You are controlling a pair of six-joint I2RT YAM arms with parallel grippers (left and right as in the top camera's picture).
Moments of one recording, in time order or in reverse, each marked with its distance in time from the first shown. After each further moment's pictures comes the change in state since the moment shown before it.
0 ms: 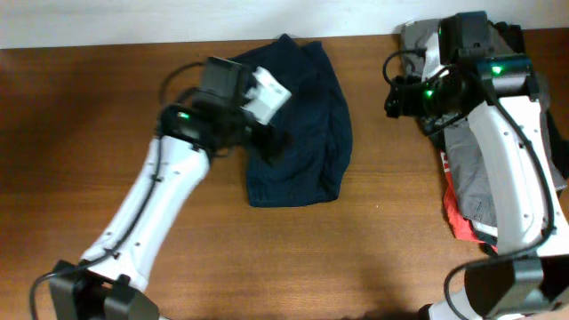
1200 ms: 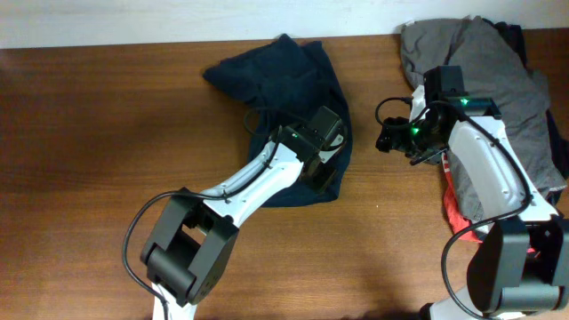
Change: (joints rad) left arm -0.304 0.377 0.006 0.074 -0.410 -0.263; right arm -0.051 0.008 -0.443 0.302 -0.090 0.003
